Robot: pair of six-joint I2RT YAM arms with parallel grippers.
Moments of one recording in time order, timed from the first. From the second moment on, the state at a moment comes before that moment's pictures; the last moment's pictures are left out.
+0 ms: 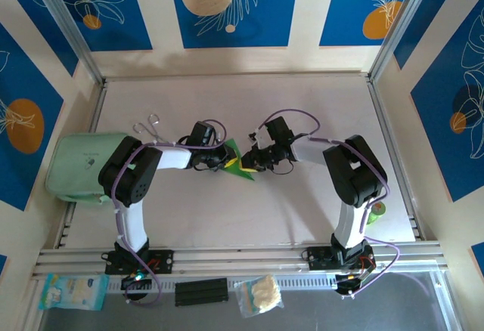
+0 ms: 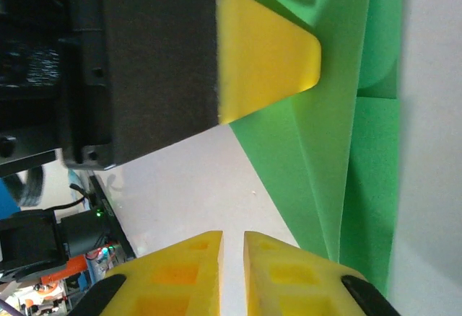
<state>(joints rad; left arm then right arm) -0.50 1.93 0.97 0.11 0.53 -1.08 0.49 1.86 1.02 -0.21 -0.79 0.51</state>
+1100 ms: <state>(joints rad) -0.49 1.93 0.97 0.16 0.56 -1.09 0.50 1.90 1.03 -0.26 -0.68 0.51</state>
